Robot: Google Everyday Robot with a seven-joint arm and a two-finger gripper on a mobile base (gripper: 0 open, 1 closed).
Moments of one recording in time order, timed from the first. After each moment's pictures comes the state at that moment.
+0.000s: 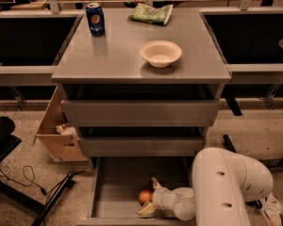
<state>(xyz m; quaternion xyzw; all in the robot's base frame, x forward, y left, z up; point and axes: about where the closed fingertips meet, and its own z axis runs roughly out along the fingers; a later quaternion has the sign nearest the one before) 0.545 -0.026 0.187 -0.47 0.77 0.20 0.38</state>
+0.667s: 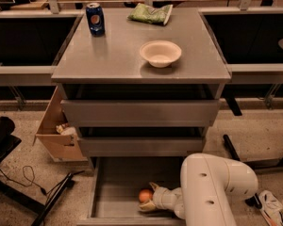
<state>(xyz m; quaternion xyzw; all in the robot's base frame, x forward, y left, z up) 0.562 -0.032 0.141 -0.46 0.78 0.21 0.38</state>
